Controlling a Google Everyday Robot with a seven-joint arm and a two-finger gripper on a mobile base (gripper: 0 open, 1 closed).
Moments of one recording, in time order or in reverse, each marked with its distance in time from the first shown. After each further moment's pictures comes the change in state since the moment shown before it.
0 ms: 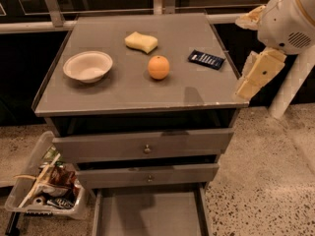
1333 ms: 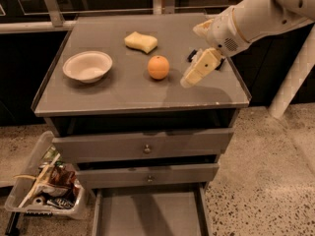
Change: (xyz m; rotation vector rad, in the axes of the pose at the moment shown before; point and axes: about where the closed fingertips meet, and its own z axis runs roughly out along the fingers) arm -0.049 -0.058 0.118 -0.067 -0.268 0.105
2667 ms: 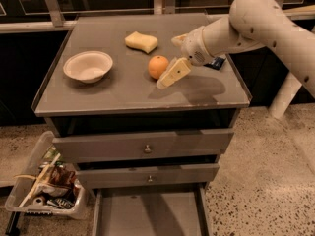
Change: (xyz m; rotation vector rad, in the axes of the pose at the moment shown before) arm 0.000 -0.033 0.095 -0.025 -0.130 0.054
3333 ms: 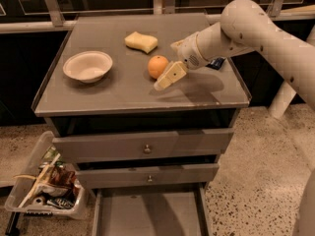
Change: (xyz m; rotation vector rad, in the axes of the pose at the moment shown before) arm 0.016 -0.012 0.028 0.006 0.029 0.050
